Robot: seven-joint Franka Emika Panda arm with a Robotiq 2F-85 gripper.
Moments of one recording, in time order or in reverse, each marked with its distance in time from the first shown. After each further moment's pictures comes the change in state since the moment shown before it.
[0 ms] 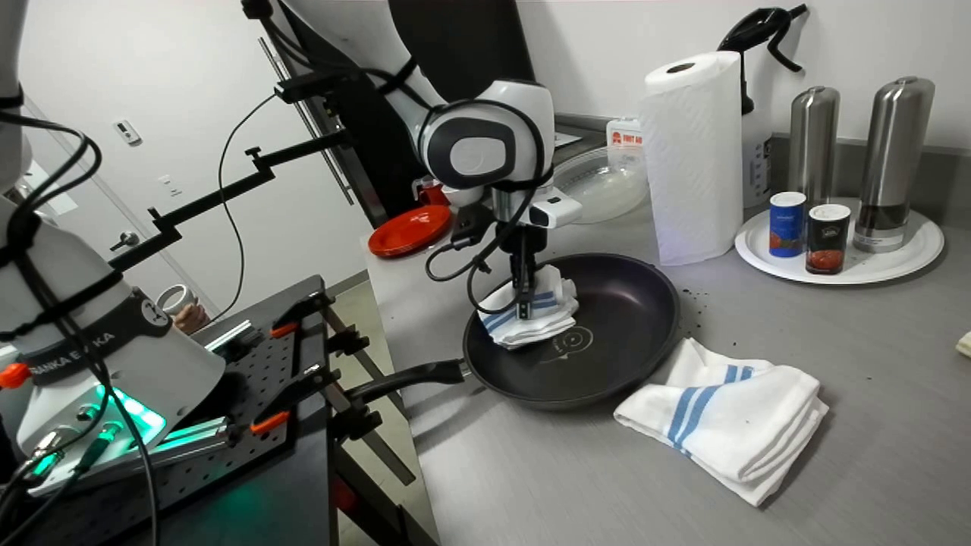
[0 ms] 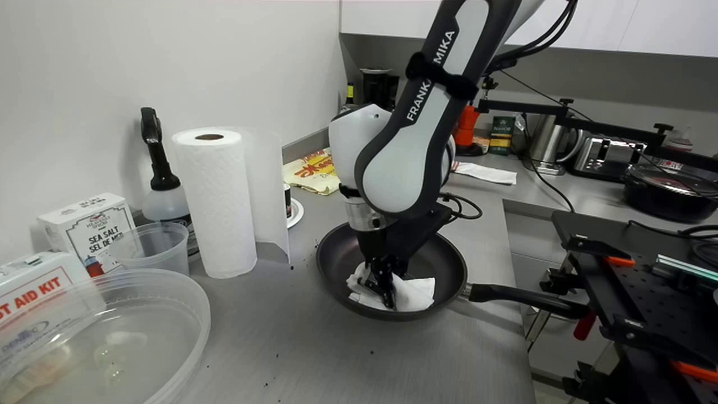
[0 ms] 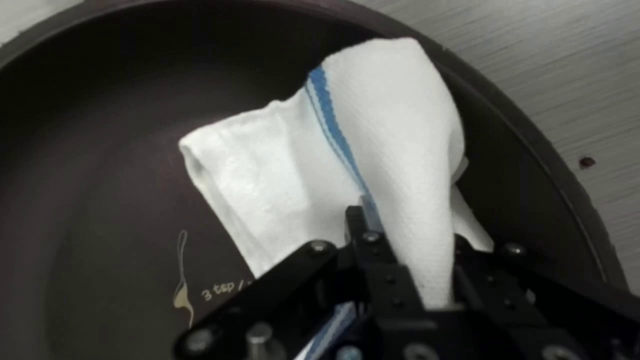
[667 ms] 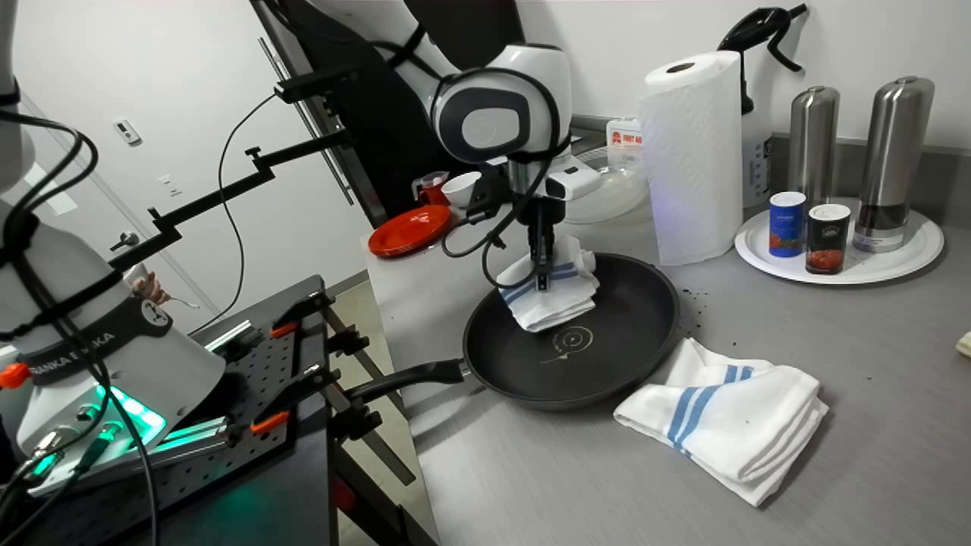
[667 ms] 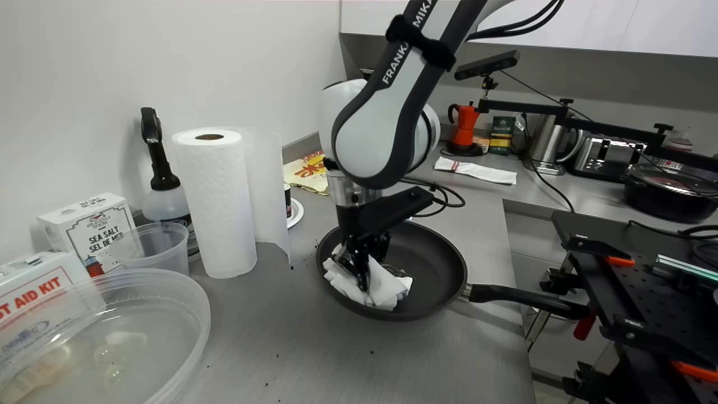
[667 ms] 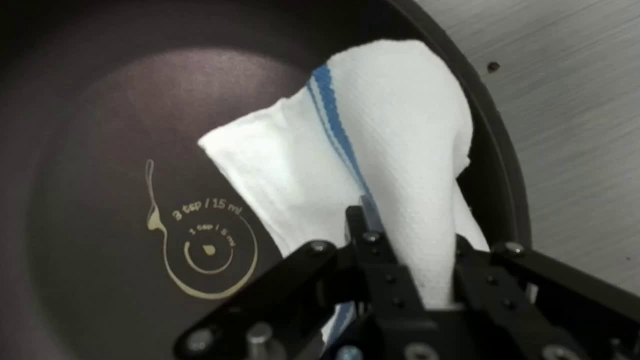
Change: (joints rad) arm -0.036 -0.029 0.025 0.071 0.065 -0.027 0.000
